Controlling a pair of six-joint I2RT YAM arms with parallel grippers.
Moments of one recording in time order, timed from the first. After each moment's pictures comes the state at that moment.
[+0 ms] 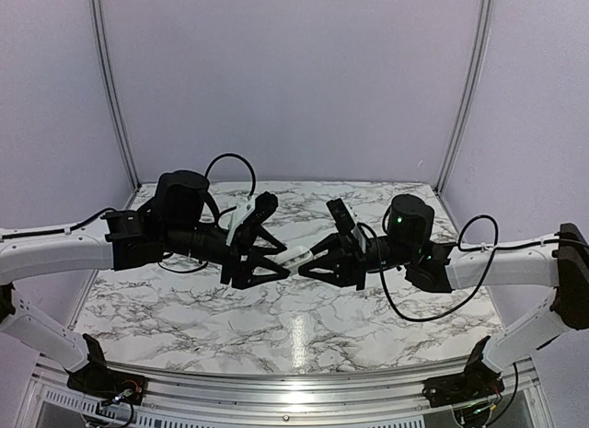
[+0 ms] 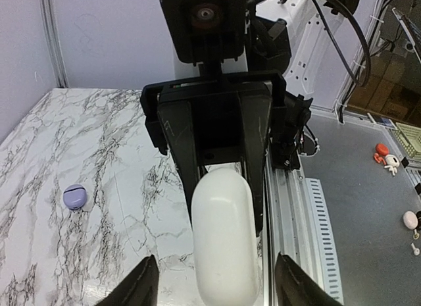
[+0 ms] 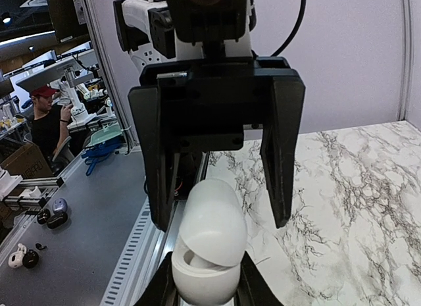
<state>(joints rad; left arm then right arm) -0.95 1.34 1.01 -0.08 0.55 0.10 0.82 1.40 0.74 0.60 -0.91 0.14</state>
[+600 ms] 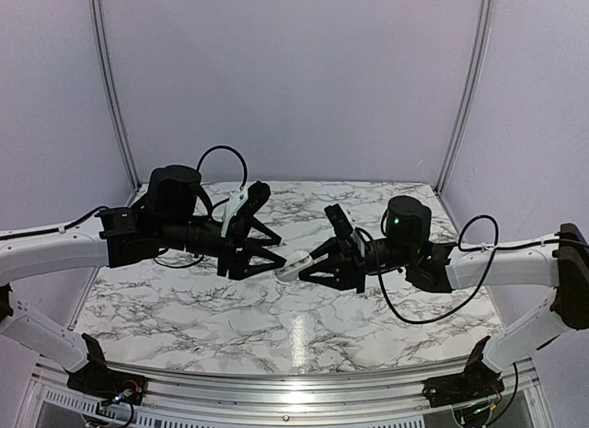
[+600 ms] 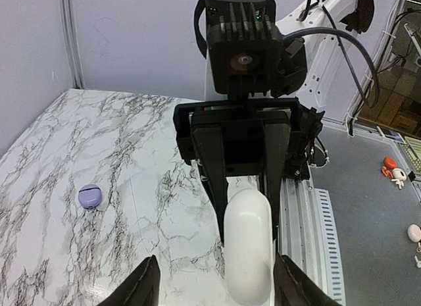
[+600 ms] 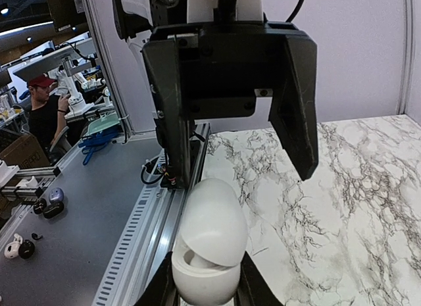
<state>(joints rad) -0.92 1.32 1.01 -0.07 0.53 0.07 0.83 1.40 0.74 0.54 -0.91 0.08</state>
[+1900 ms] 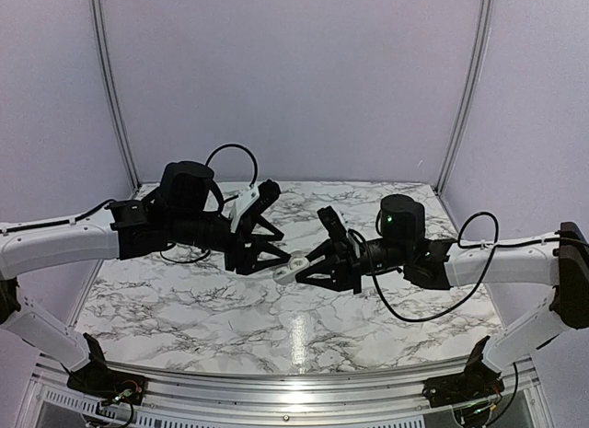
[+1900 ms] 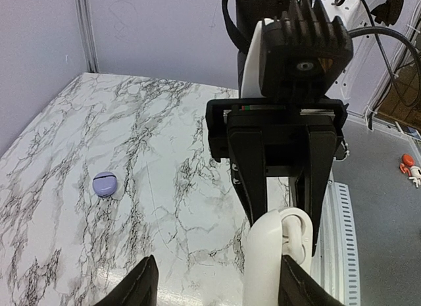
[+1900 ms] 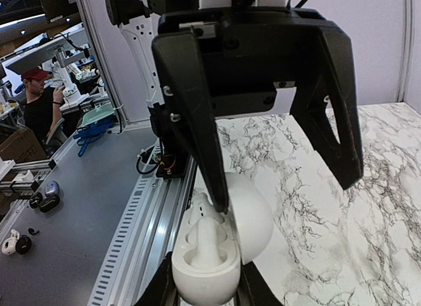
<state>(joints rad) -0.91 1.39 1.09 -0.14 0.47 0.10 0.84 1.41 0.78 0.43 -0.88 0.02</state>
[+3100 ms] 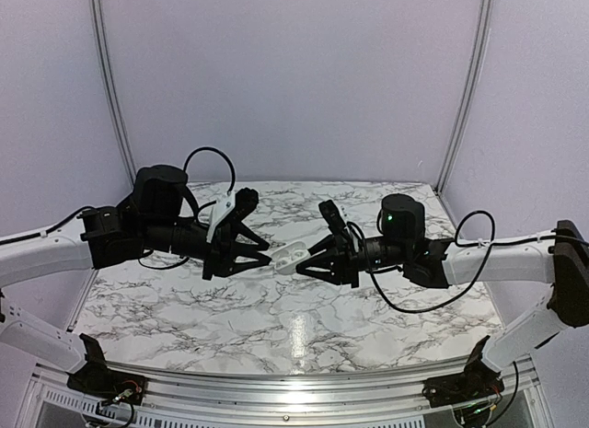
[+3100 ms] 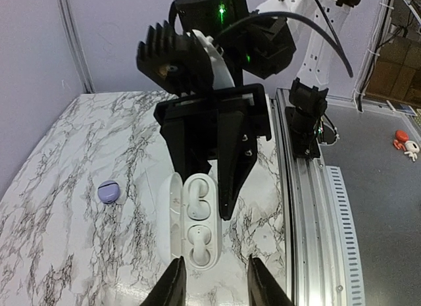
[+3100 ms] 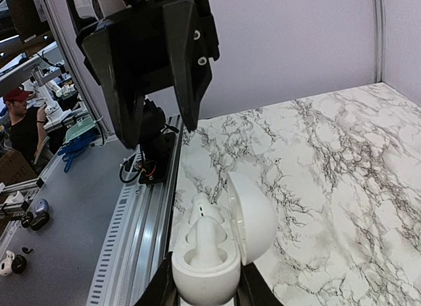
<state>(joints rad) -0.91 1.22 1.00 -0.18 0.49 0.21 0.80 1.43 0.77 0.46 -0.82 0.10</state>
